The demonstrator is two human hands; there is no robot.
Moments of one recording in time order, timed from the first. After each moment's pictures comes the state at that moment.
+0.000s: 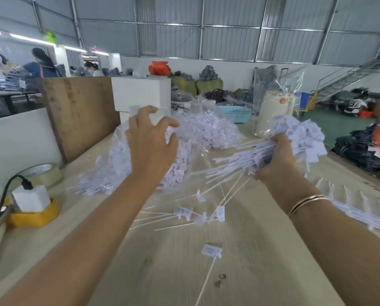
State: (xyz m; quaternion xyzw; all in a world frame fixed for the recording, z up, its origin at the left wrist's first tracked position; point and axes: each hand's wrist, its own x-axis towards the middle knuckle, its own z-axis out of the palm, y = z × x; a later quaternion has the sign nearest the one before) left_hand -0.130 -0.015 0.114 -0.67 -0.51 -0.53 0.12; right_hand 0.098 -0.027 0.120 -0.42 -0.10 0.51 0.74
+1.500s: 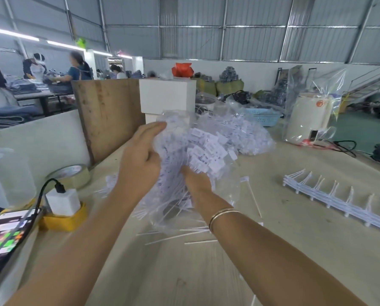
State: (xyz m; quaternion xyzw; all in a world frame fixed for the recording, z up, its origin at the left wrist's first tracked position) left_hand -0.213 -0.005 0.098 -0.71 -0.39 -0.58 0.03; right_hand -0.092 0.066 0.032 -0.65 -0.44 0.44 0.44
